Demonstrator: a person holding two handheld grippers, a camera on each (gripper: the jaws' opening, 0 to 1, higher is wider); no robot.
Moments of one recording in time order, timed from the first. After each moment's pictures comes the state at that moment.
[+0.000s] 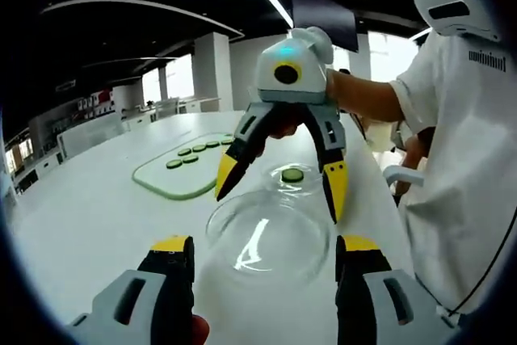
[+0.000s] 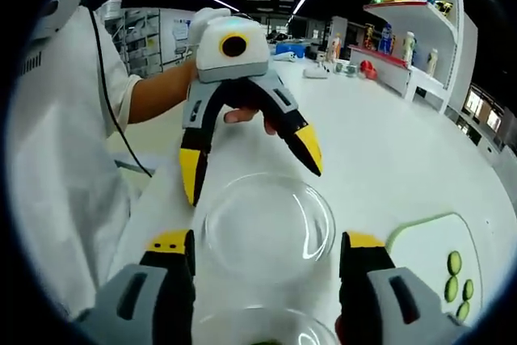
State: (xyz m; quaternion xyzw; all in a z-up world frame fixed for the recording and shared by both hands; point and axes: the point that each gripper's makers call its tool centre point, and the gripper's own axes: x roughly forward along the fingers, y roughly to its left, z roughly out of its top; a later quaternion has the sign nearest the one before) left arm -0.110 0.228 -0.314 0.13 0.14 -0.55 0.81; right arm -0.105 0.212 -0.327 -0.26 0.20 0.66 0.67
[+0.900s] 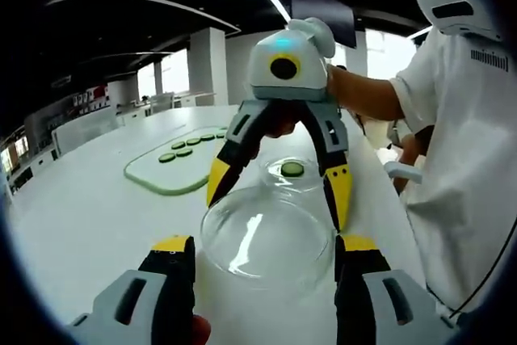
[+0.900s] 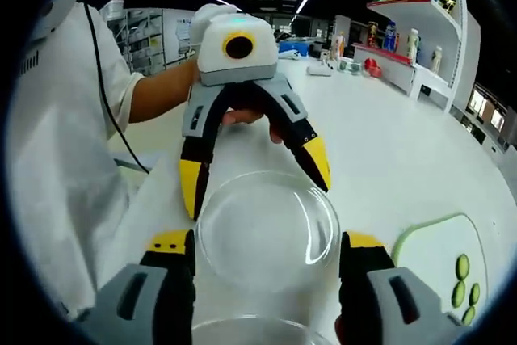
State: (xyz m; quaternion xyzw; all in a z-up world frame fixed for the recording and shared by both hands) left arm -0.106 0.219 -0.326 0.13 0.16 -0.56 0.80; right arm -0.102 0.219 -0.339 -0.26 0.21 0.67 0.66
